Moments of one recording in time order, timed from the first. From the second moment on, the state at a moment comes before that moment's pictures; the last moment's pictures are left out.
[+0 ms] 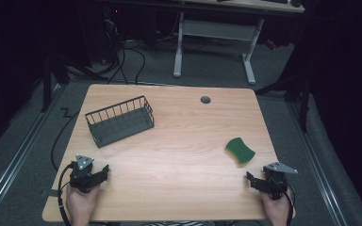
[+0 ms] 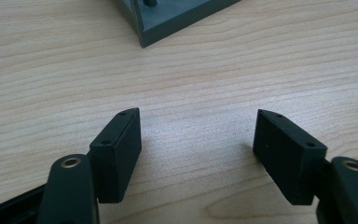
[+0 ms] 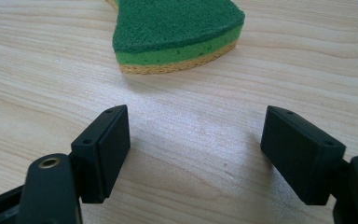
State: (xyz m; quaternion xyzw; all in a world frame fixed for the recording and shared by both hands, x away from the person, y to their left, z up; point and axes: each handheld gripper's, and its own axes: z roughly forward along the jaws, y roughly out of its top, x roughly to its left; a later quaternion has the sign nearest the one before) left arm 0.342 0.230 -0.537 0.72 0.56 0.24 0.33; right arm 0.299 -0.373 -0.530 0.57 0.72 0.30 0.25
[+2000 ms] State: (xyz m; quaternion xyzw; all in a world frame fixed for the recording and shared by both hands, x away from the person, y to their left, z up) left arm 0.416 0.246 -0.502 0.66 0.62 0.23 0.36; right arm 0.486 -0.141 -0.463 0.39 0.81 0.41 0.14
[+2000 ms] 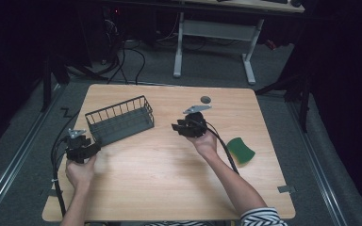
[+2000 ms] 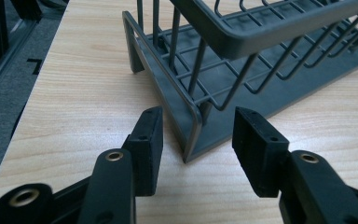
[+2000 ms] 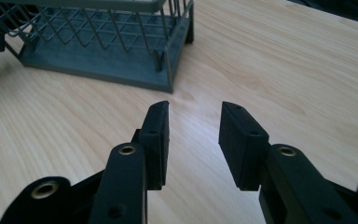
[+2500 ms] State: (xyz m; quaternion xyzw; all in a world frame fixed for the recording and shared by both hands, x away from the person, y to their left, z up) left arm 0.422 0.246 -0.507 0.67 0.61 0.22 0.36; right arm 0.530 -0.067 -0.492 0.40 0.83 0.37 0.12
